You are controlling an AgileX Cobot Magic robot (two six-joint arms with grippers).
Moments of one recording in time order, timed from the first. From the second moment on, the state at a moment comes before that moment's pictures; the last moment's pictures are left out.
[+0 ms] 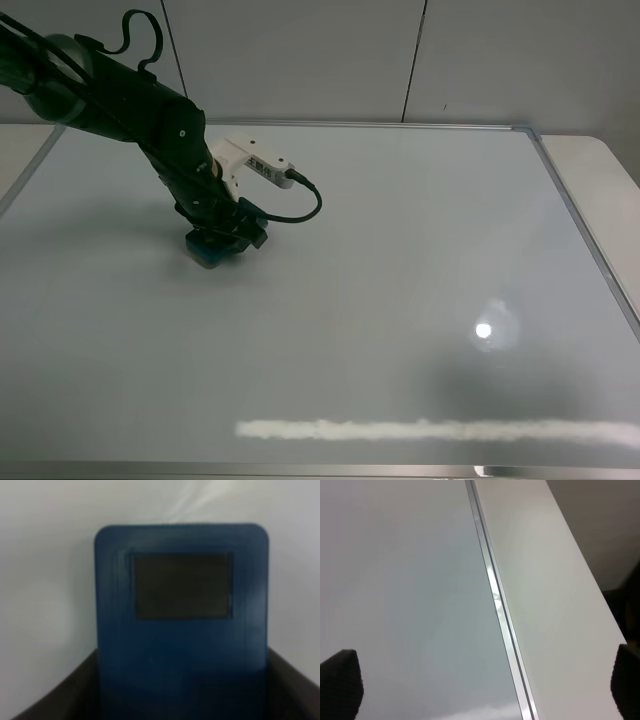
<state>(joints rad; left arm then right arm) -0.46 2.01 -1.15 0.15 0.48 0.00 0.00 0.00 -0.49 -0.16 1.06 0.10</state>
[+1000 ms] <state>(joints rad) -0.01 1.60 -0.86 0.17 0.57 -0.09 0.00 0.00 -0.49 -0.16 1.06 0.10</state>
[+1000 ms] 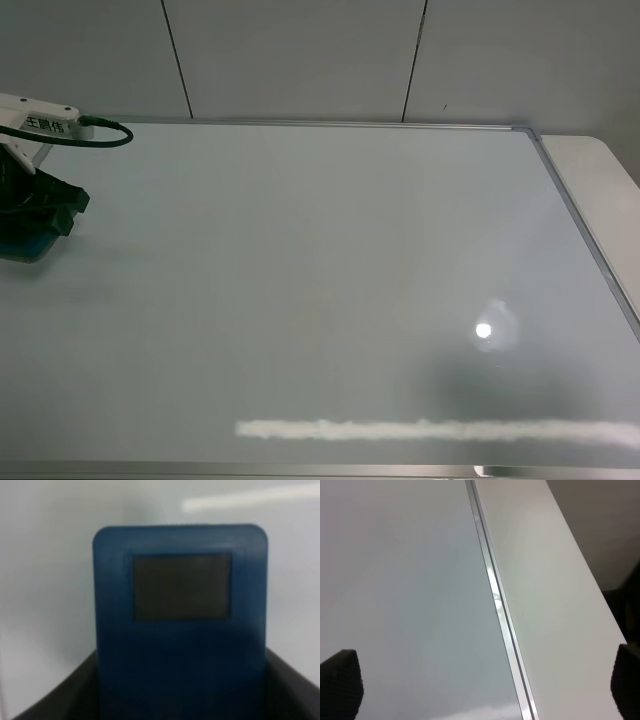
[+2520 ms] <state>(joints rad) -0.13 1.75 -0.86 0.06 0.39 -0.14 0.00 0.00 -0.49 -0.16 1.06 0.10</state>
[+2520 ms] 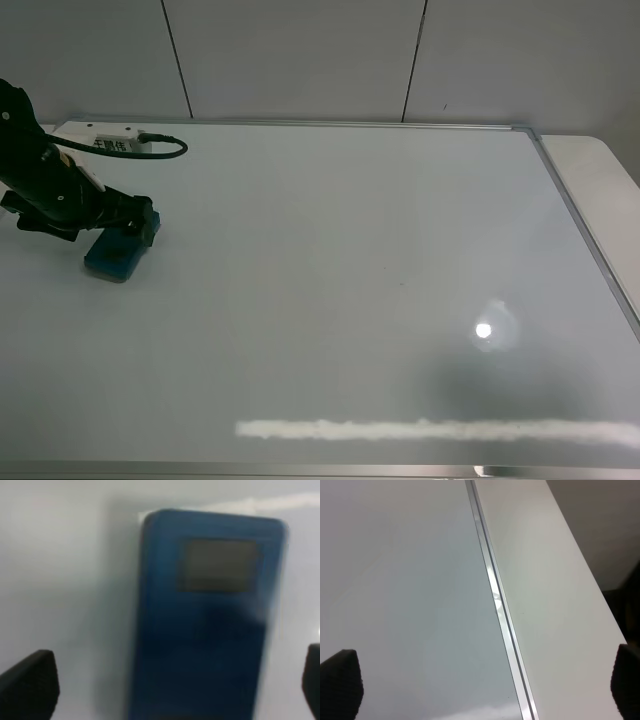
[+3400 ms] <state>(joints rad) -0.13 1.27 -0.86 0.05 0.46 -0.13 0.00 0.00 -0.49 -0.16 1.06 0.10</state>
